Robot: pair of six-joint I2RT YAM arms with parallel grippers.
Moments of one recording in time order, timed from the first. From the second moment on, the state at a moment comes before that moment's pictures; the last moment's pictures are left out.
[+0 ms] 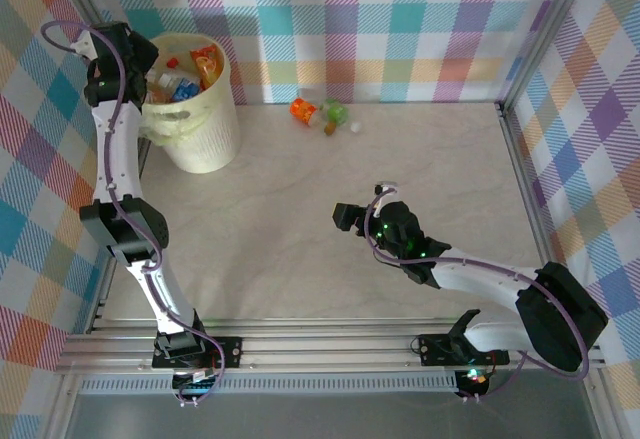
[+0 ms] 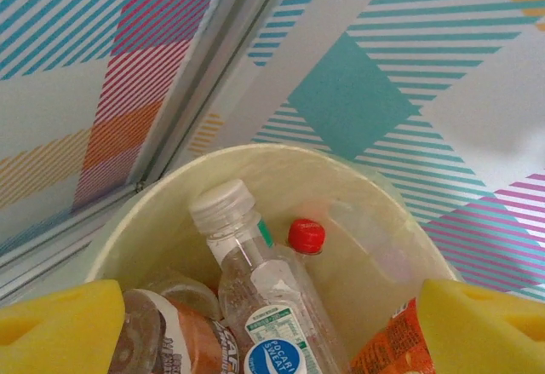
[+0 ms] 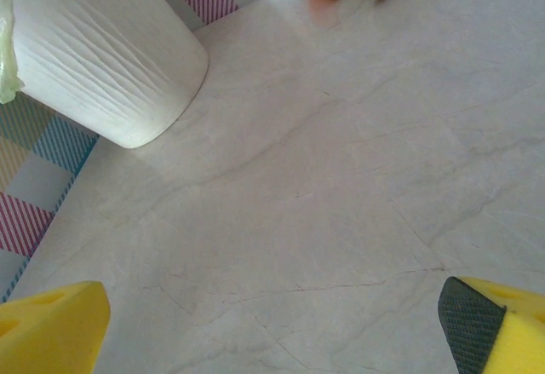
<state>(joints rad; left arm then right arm) 0.19 1.98 2.25 -0.67 -0.22 -0.71 0.77 1.25 0.52 0.36 0.16 0.69</state>
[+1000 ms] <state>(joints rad) 0.05 1.50 1.63 -0.42 0.09 -0.78 0.71 1.42 0.69 0.21 0.13 0.69</state>
